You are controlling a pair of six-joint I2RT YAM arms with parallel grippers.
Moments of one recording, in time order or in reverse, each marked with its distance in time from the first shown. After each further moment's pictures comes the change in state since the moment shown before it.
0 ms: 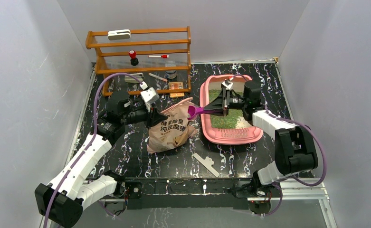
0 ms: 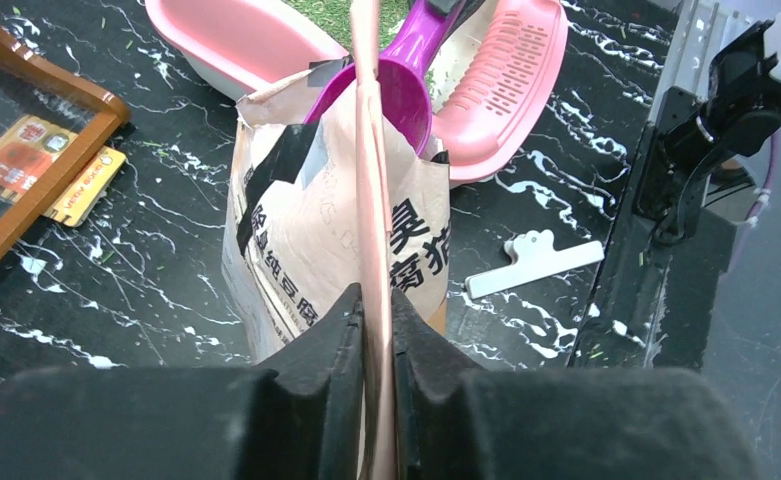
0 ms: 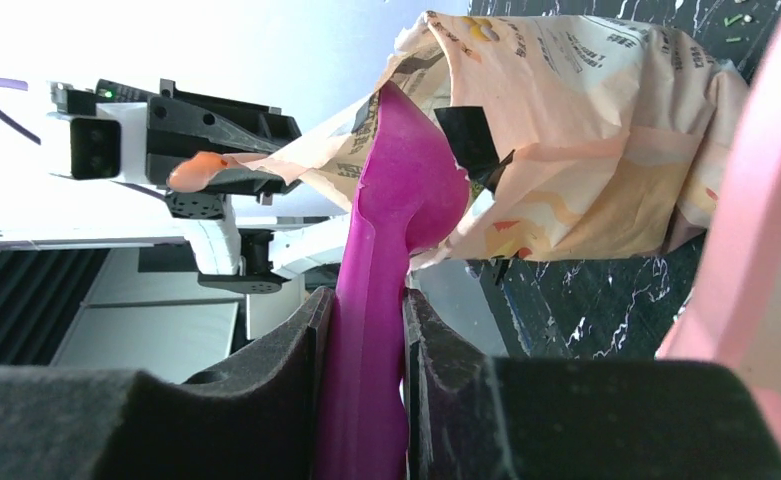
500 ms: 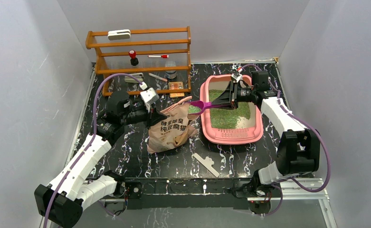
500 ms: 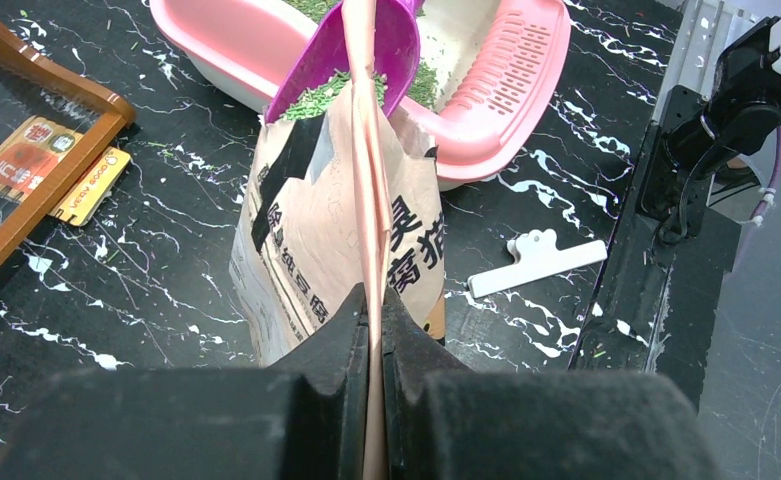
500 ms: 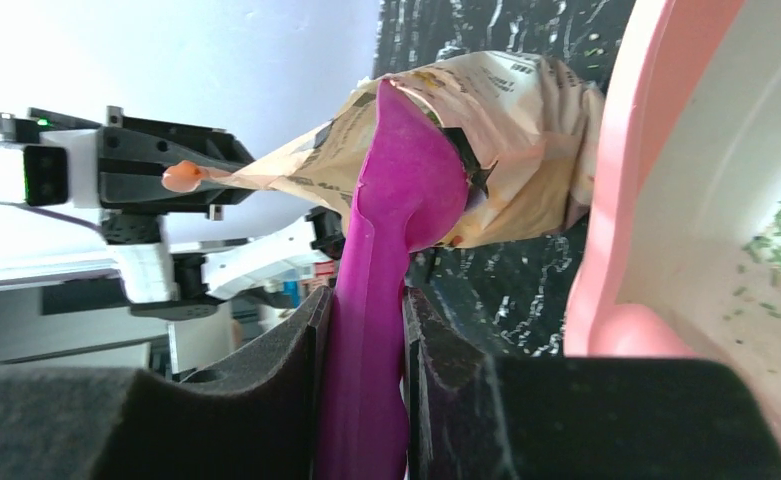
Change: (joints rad) left arm 0.000 -0.006 0.000 -0.002 -0.007 0.009; right arm -0.117 -0.024 0.248 -0.685 0.048 -0.467
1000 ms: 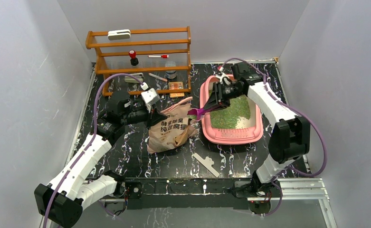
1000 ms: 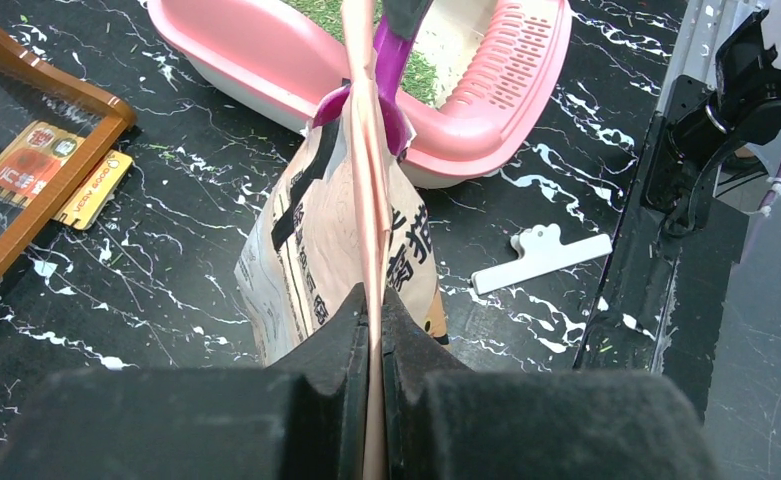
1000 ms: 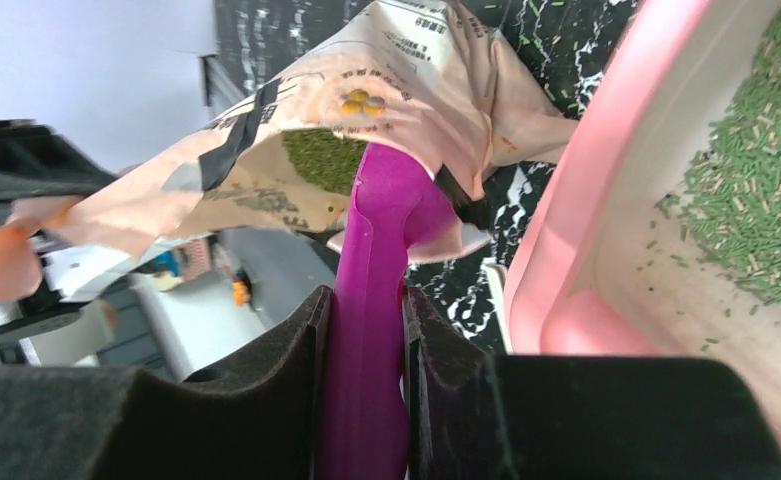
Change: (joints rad) left arm -0.002 0.004 0.007 -0.012 0.000 0.025; right arm 0.163 0.154 0.329 -0.547 0.276 -0.378
